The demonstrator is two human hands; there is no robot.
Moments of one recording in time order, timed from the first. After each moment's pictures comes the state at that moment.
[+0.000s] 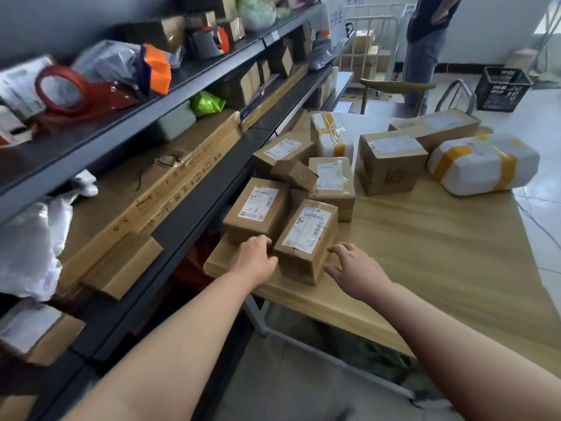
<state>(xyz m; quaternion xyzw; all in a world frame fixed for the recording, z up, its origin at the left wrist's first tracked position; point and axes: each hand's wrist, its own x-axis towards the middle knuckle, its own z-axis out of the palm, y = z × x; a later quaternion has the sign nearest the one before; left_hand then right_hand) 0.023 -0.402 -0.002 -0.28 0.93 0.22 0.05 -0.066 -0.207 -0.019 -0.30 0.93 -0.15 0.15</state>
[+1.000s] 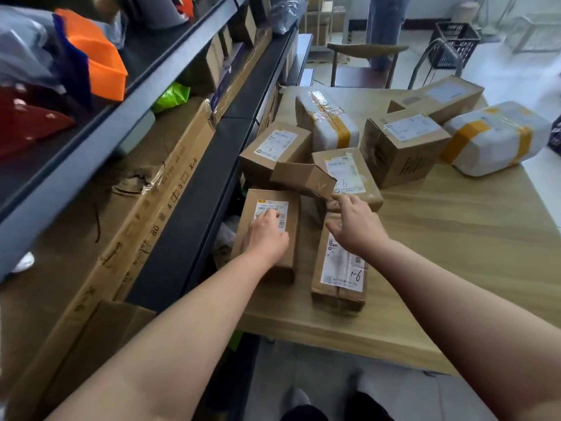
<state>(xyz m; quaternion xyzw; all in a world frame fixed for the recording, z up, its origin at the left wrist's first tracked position) -0.103 -0.523 -0.025 -0.22 0.94 0.27 0.03 -0.169 -0.354 -0.014 -0.16 0.96 -0.19 0.07</state>
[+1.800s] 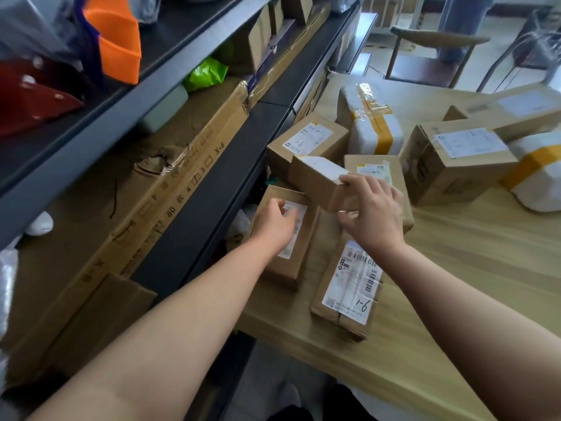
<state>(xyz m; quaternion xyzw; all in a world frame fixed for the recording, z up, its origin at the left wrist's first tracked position) -0.133 -0.527 -0.014 -0.37 0.80 0.47 0.01 -0.223 -0.363 -0.015 -0.30 0.91 -0.26 -0.11</state>
